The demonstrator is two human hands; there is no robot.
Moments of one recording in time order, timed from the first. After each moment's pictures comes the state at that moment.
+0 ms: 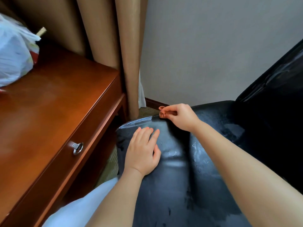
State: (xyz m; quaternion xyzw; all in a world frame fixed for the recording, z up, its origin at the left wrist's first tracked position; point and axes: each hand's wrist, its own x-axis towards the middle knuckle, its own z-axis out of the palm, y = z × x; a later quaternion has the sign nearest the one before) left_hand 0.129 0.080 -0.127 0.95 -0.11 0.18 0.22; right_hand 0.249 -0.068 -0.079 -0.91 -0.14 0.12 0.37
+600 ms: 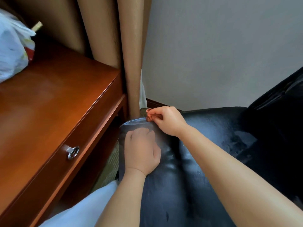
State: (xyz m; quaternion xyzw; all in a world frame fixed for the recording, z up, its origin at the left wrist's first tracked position) left_hand 0.148 0.076 -0.132 0.97 -0.02 0.20 0.17; right_hand 0.255 -0.030 -0.091 -0.92 -0.22 0.09 0.32
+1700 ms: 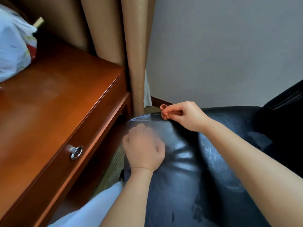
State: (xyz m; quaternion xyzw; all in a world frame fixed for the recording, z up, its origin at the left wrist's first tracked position) left_hand 0.152 0.072 -0.141 0.95 0.11 0.22 0.17; right_hand 0.267 -0.063 -0.078 -0.90 -0.23 0.12 0.36
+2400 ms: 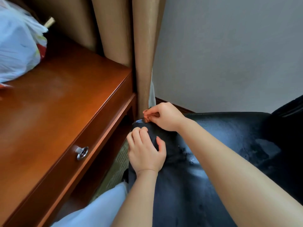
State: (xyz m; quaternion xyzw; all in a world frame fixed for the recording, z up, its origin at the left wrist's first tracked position) left_hand 0.155 0.071 -0.139 0.93 0.21 0.19 0.23; right_hand 0.276 0.008 -0.085 -0.89 -0.31 0.17 0.27
